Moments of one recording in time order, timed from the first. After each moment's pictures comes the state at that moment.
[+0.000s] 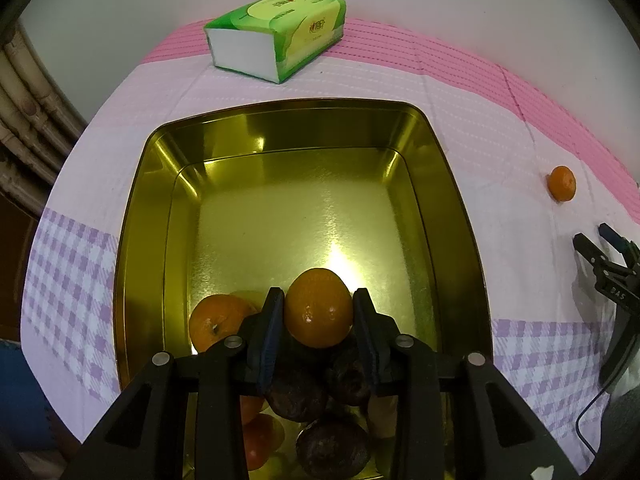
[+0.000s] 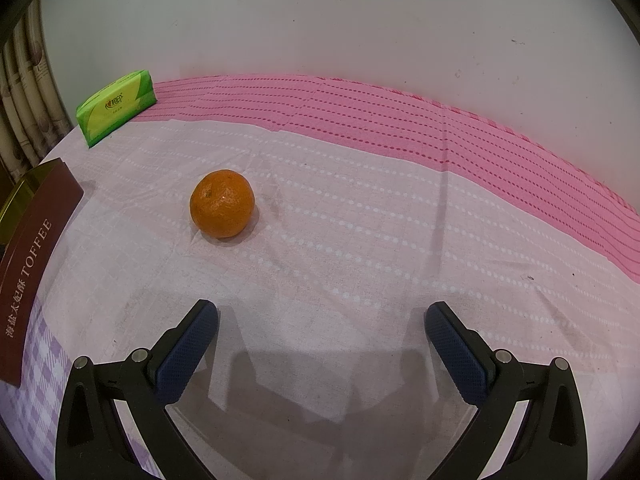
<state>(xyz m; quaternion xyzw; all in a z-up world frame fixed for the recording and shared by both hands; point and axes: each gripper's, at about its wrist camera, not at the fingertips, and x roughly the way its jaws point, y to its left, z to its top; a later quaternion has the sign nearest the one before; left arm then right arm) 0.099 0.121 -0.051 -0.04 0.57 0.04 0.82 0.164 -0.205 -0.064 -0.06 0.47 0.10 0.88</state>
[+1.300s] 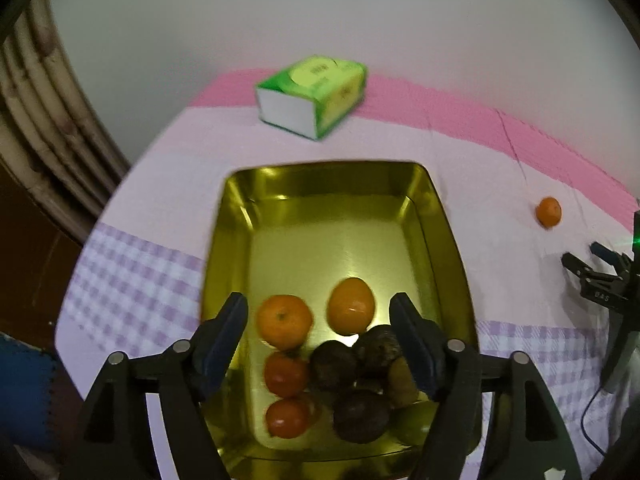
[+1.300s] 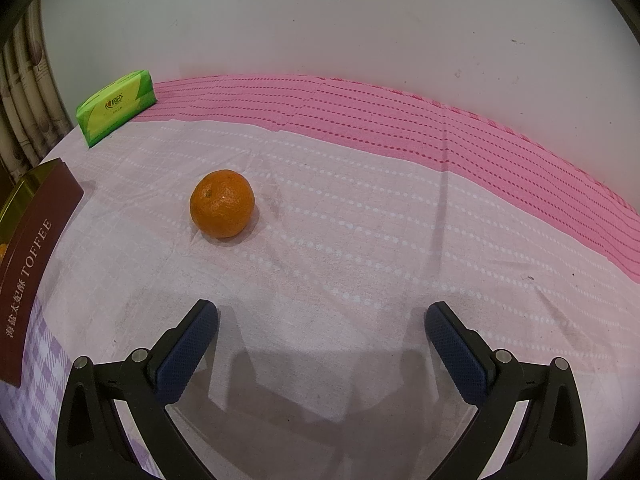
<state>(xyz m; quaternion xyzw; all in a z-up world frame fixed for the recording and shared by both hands) 0.057 0.135 0.007 -0.02 0.49 0.08 0.87 0.165 -0.205 -0.064 -0.06 0.47 0.10 0.88</state>
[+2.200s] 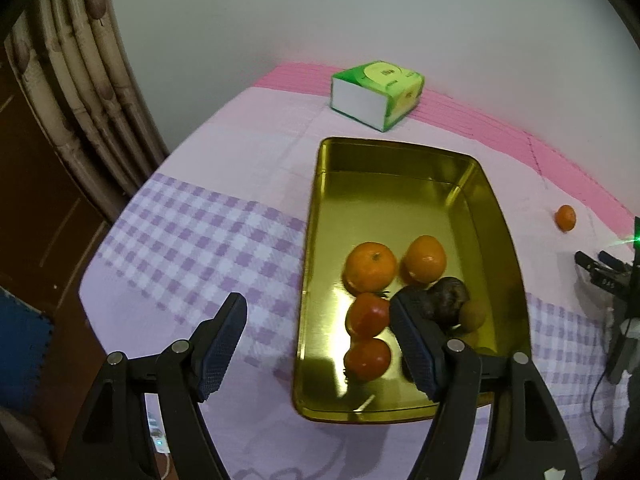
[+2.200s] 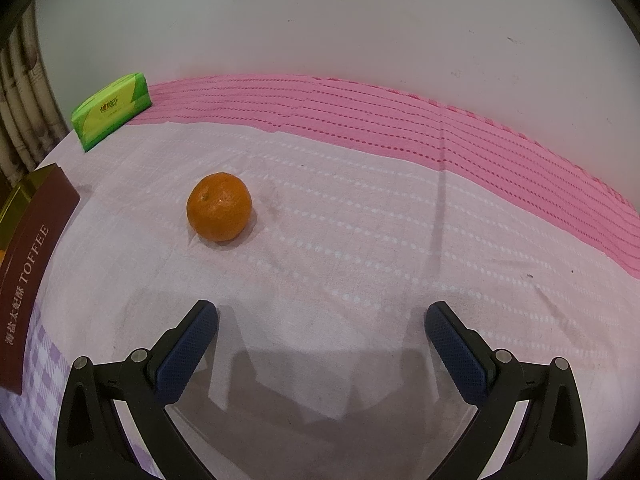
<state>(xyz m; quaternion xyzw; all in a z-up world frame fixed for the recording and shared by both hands) -0.004 0.188 0.009 -0.06 0.48 0.12 0.87 0.166 -0.208 -0.065 -0.06 0.47 0.09 0.88</state>
